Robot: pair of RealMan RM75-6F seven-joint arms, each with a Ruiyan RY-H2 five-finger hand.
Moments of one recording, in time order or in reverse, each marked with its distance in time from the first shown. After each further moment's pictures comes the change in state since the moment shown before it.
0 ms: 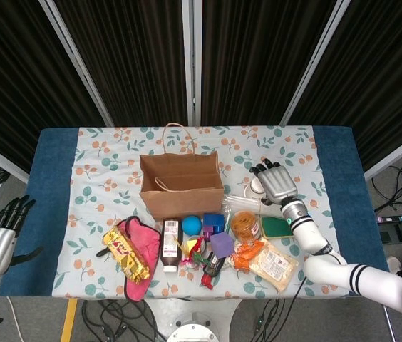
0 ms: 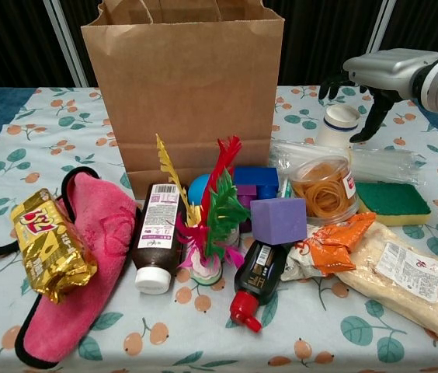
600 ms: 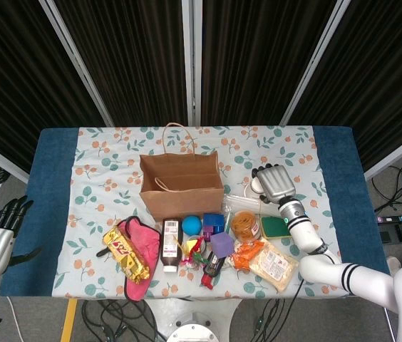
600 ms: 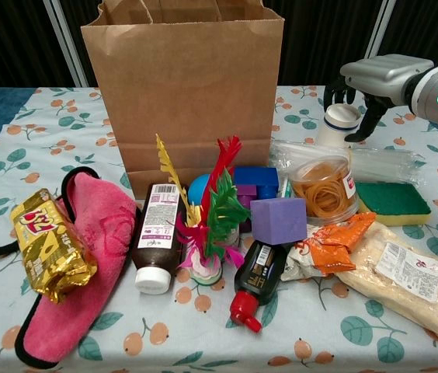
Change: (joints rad) left arm 0.003 -0.004 -0.001 0.015 -0.008 -0.006 -0.017; right arm 0.006 -0.066 -0.014 0.082 -0.021 0.047 0.031
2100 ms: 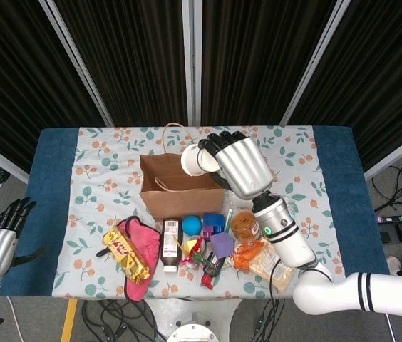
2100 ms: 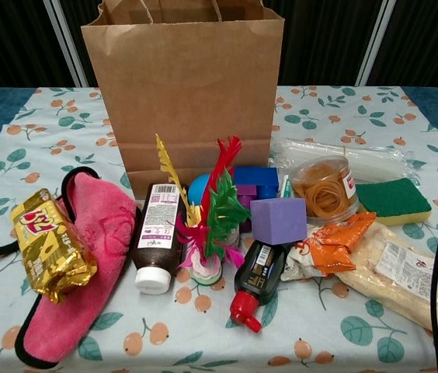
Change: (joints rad) left arm 0.000 -0.011 0.003 0.012 0.004 -0.001 -0.016; right arm 0.101 0.244 0.225 -0.677 -0.122 0.365 -0.186
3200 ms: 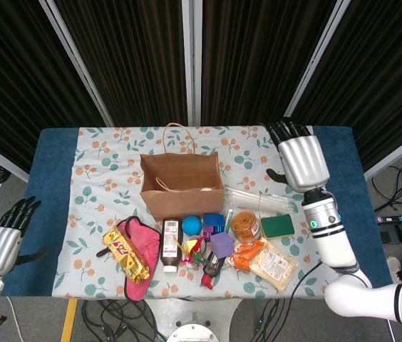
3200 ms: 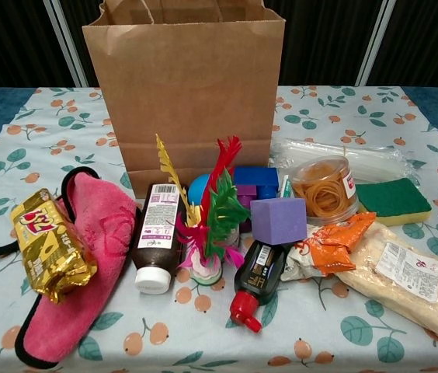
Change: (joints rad) left arm -0.016 -0.017 0.001 0.015 0.010 -0.018 -0.005; right arm -0.161 0.168 -0.076 0.005 0.107 0.049 0.081
